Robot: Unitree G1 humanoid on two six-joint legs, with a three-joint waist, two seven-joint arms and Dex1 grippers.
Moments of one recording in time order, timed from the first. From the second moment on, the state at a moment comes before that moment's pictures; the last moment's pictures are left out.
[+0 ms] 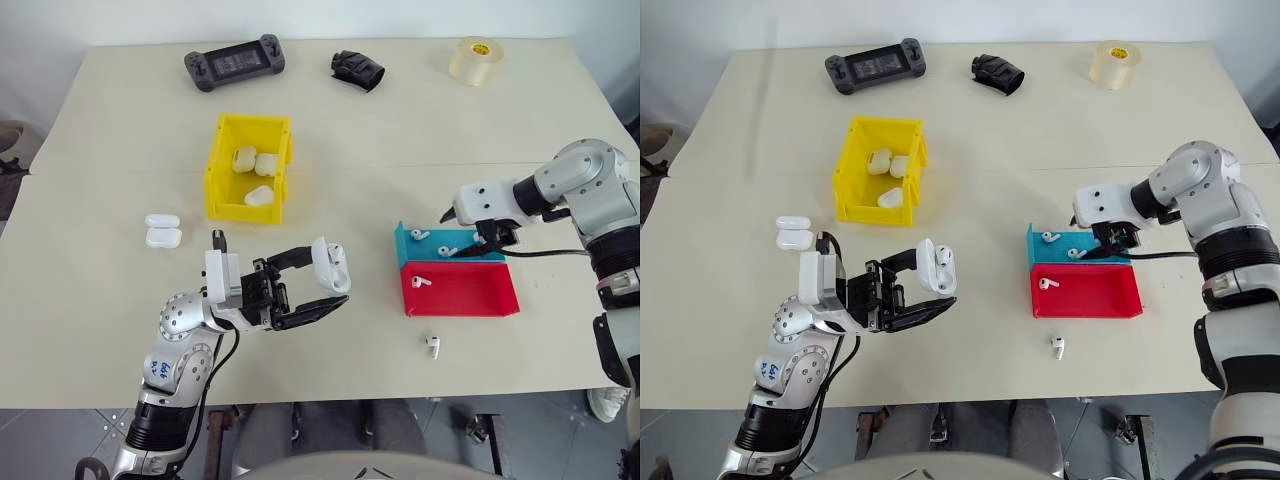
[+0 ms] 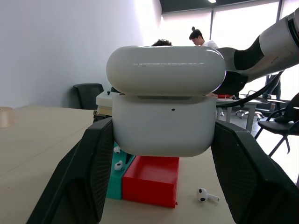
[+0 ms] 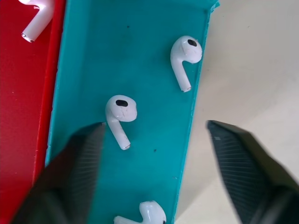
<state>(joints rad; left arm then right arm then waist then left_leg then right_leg) -0.13 0.29 -0.06 -0.30 -0.58 0.02 -1.03 -1.01 -0.84 0.40 0.75 -0.17 -0.27 1.52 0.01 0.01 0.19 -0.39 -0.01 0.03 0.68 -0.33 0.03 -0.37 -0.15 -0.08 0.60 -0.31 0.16</state>
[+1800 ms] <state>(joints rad) -0.15 0.31 -0.05 -0.26 -0.58 0.00 -1.03 -0.91 -0.87 0.39 0.58 -0.14 -0.18 1.52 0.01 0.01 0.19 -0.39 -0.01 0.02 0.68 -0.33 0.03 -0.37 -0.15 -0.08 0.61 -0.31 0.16</state>
